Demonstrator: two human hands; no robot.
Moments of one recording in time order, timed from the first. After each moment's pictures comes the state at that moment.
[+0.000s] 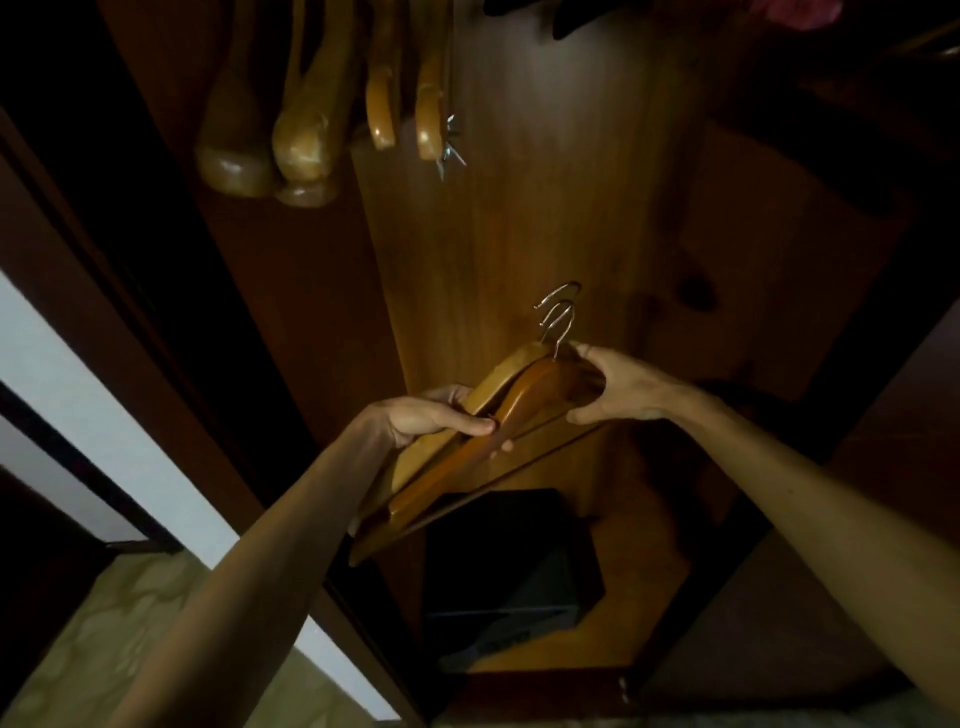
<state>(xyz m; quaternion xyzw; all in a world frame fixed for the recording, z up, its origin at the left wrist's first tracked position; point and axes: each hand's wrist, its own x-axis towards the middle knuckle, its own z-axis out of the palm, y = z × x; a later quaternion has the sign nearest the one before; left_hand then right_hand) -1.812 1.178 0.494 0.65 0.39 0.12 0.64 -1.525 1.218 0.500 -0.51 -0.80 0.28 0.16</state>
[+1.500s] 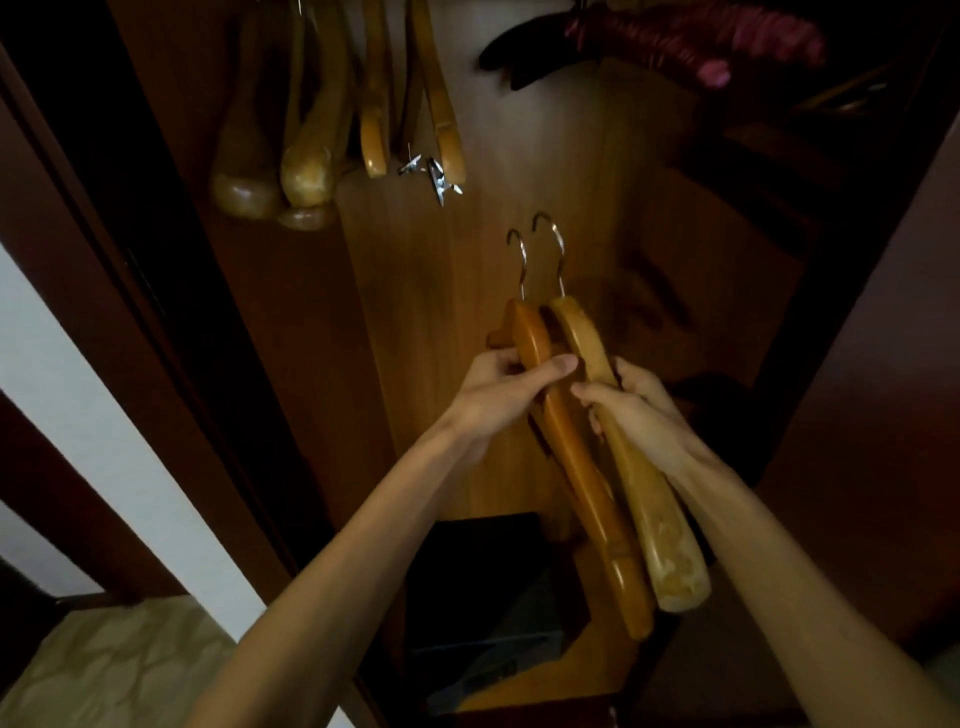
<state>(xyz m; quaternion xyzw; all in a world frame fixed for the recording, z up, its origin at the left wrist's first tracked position) -1.707 1.101 0.567 0.60 0.47 0.39 0.51 -1.528 1.092 0.549 -0.50 -0.60 0.44 0.44</state>
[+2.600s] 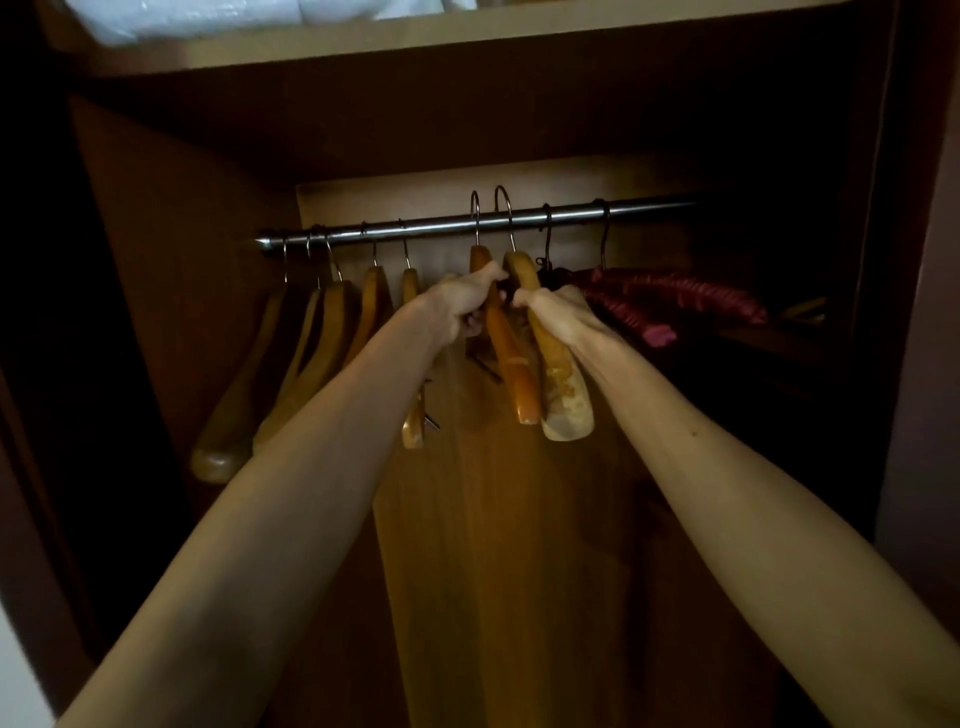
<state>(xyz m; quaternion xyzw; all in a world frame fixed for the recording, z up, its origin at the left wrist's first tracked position) -1.688 1.285 0.838 0.56 0.54 0.51 0.36 -1.549 1.296 0.803 -0.47 -0.62 0.37 0.51</state>
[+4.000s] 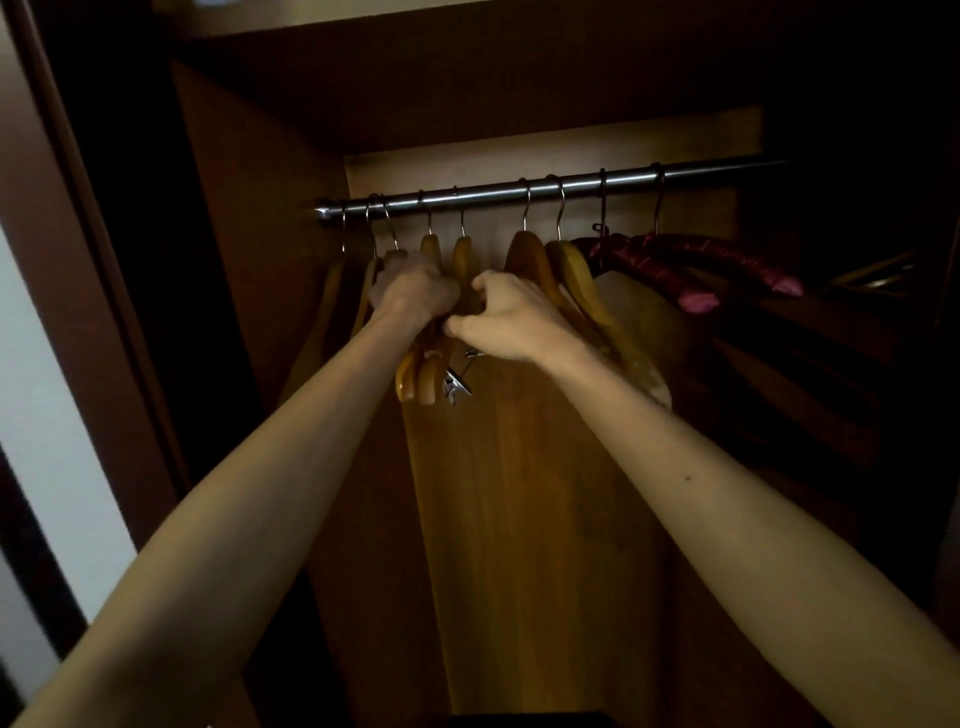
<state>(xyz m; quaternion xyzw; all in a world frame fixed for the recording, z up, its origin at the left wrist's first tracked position) -1.783 1.243 0.825 0.54 0.77 0.34 -0.06 -1.653 1.196 0.793 -0.47 -0.79 0.13 0.38</state>
